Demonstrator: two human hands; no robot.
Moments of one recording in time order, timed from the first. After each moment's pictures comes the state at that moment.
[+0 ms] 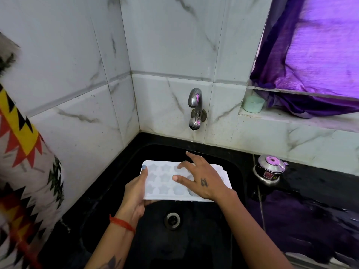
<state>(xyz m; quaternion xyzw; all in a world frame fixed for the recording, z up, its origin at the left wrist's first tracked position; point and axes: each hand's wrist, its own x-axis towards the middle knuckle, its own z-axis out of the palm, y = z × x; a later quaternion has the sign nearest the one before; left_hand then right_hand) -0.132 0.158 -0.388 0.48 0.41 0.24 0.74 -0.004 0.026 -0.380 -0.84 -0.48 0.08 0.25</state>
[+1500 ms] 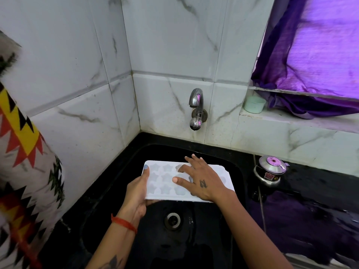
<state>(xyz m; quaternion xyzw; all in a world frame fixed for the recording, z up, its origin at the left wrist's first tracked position) -0.131 0.158 -0.387 0.47 0.42 0.22 0.74 -0.001 0.031 -0.387 -0.84 -0.50 0.09 0.20</state>
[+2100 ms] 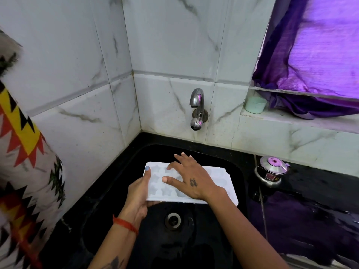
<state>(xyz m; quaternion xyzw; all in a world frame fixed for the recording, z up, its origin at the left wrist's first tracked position) -0.131 0.156 -0.390 0.47 0.42 0.23 0.74 -0.012 0.053 -0.385 -0.81 -0.53 0.08 0.22</state>
